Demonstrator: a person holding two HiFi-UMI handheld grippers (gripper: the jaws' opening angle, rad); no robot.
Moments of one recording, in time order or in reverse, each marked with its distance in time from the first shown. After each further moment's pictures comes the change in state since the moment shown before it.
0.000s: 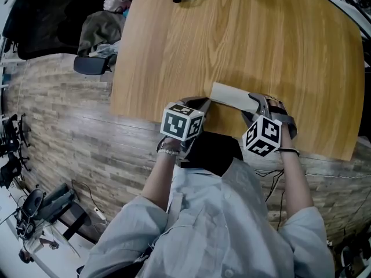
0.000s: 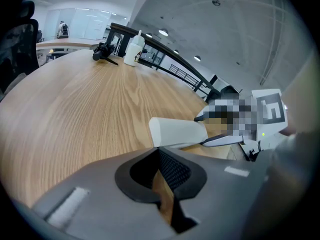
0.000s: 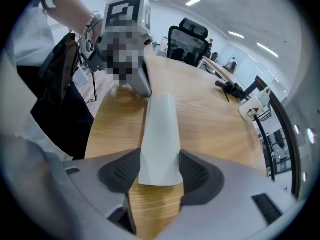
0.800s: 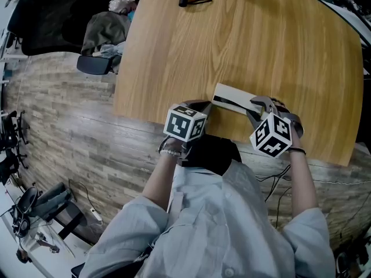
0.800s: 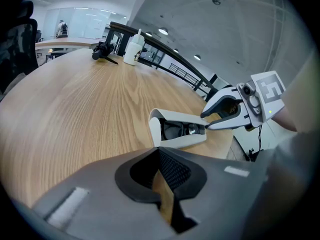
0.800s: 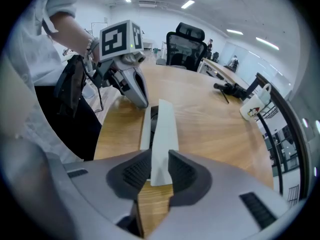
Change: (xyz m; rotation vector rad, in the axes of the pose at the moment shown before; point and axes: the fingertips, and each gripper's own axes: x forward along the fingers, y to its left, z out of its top) left arm 0.002 0.002 0.000 0.003 0.012 -0.005; right arm -0.023 -0.017 0.010 0.037 -0.056 0.083
